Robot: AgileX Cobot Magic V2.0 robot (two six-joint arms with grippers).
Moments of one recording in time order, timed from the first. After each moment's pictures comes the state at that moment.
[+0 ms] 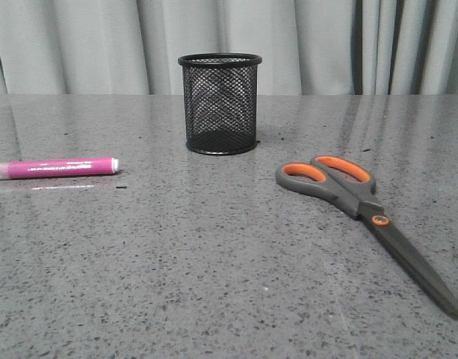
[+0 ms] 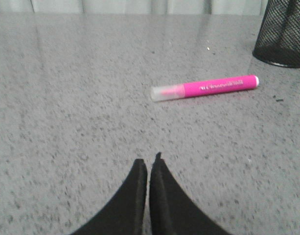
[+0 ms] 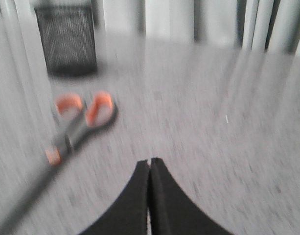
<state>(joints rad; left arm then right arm) -0.18 0.00 0.00 -0.16 0.29 0.13 0.29 -0.01 0.02 0.13 0.14 -0.14</state>
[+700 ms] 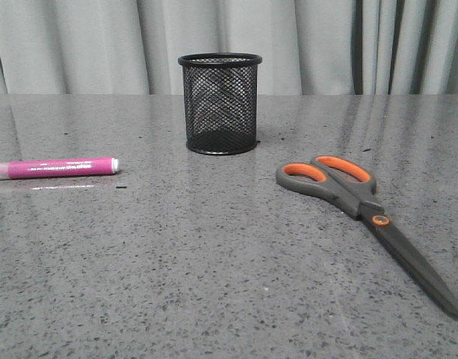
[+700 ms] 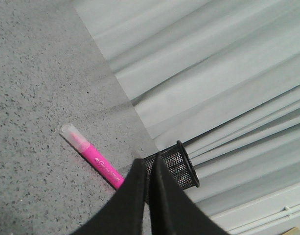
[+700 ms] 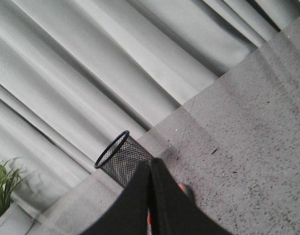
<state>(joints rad) -0.18 0.00 0.00 -1.16 0.10 0.04 0.29 -0.01 0.01 0.84 -0.07 -0.10</state>
